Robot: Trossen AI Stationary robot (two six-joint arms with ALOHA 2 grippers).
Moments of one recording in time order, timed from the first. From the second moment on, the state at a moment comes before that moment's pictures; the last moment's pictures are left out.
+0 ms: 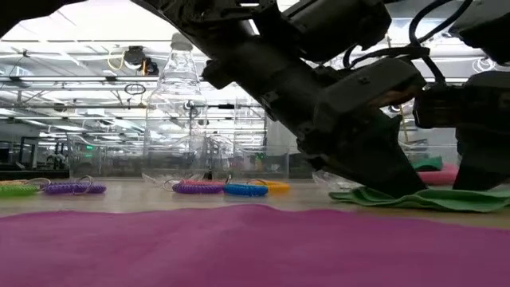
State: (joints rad) left arm -0.21 2.37 1.62 -0.23 0.15 -0.18; right arm 0.44 1.50 0.47 0.00 0.11 1.07
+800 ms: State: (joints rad) left arm -0.26 2.02 1.61 -0.24 -0.02 -0.01; right arm 0.52 1.13 0.46 0.08 0.33 0.79
